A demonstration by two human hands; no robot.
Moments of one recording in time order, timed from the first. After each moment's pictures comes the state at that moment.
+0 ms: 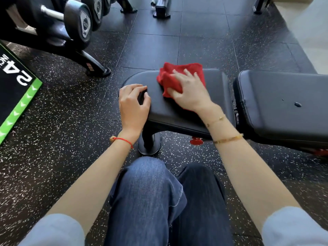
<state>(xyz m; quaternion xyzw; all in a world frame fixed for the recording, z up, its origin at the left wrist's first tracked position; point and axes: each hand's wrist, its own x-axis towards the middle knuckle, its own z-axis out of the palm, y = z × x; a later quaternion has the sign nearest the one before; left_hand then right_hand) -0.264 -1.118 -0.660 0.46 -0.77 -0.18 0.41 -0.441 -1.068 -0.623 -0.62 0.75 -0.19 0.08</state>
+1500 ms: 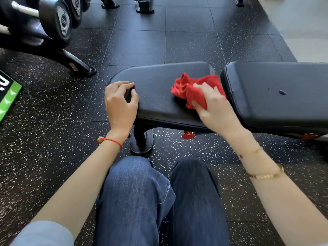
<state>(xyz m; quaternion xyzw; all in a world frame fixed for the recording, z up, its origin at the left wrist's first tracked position) -0.260 -1.120 -0.666 0.45 -0.77 -0.18 0.42 -0.455 -0.957 -0.619 -0.55 0.79 -0.26 0.05</state>
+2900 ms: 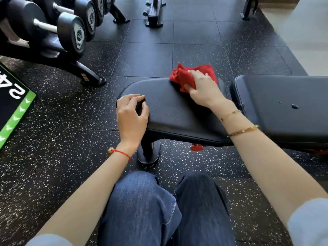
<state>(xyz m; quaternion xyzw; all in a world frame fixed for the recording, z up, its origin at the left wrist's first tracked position) -0.261 -1.123 -0.670 0.44 -0.77 -0.18 0.43 -0.484 -1.070 -0.613 -0.57 0.79 -0.22 0.05</state>
